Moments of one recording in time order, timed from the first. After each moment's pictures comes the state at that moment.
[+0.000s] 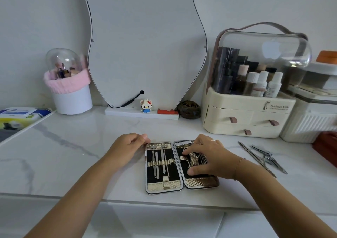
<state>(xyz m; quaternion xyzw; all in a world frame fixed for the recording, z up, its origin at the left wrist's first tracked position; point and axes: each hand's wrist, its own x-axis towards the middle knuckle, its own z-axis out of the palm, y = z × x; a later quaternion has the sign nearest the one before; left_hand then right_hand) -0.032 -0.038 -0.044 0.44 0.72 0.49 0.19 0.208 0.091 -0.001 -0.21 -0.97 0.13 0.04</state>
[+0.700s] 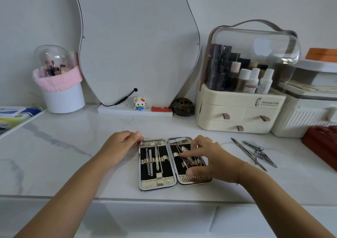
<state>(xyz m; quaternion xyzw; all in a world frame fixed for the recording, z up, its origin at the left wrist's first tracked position) -0.035 -0.038 -0.045 0.46 0.72 0.48 0.18 0.229 0.085 -0.007 -0.19 -0.96 0.18 0.08</state>
